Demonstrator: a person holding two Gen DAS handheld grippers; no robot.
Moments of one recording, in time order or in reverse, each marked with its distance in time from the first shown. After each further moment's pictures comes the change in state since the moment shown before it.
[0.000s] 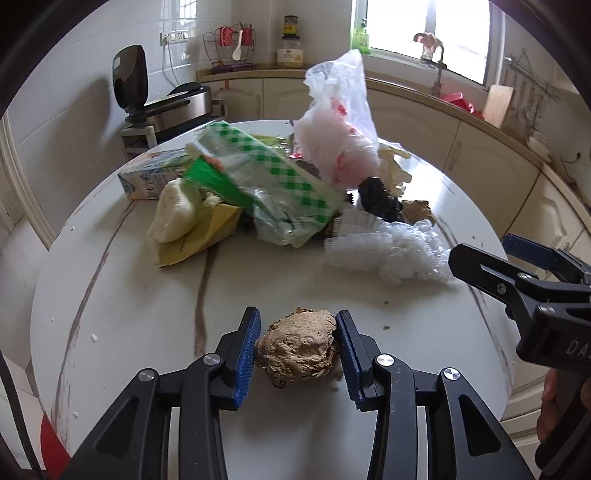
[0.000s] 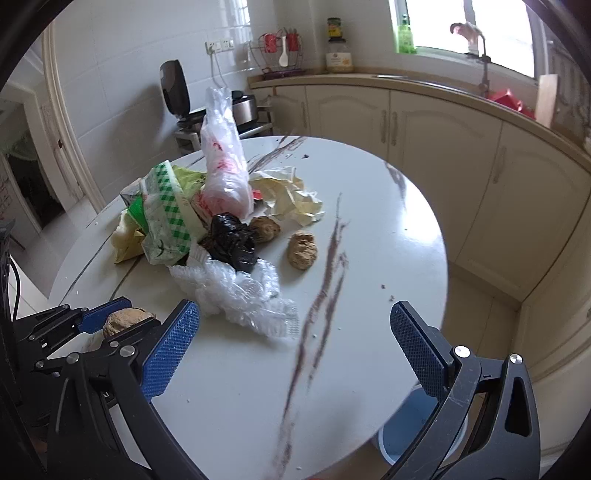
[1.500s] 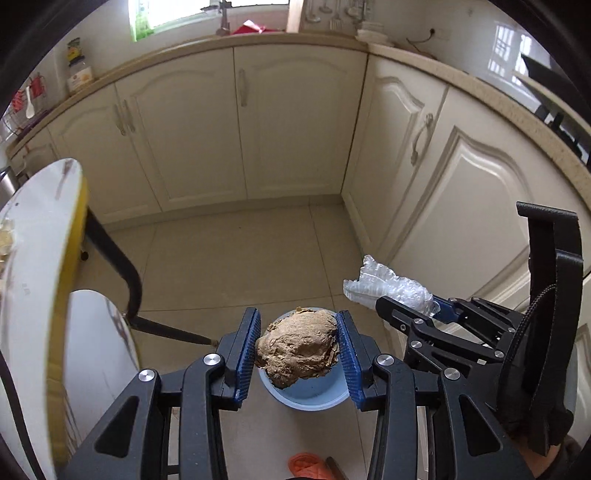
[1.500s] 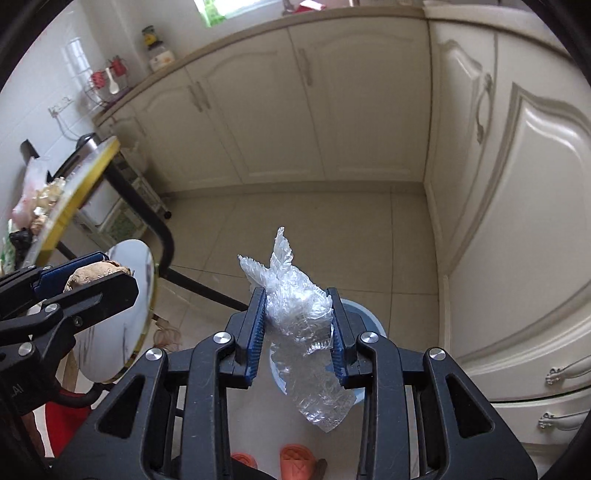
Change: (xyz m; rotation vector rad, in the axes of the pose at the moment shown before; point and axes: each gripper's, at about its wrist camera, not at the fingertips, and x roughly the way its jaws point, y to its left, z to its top) left arm 0.036 -0.342 -0.057 0.504 0.156 -0.370; right arm -0.056 -0.282 -0.191 0.537 0.067 -0.275
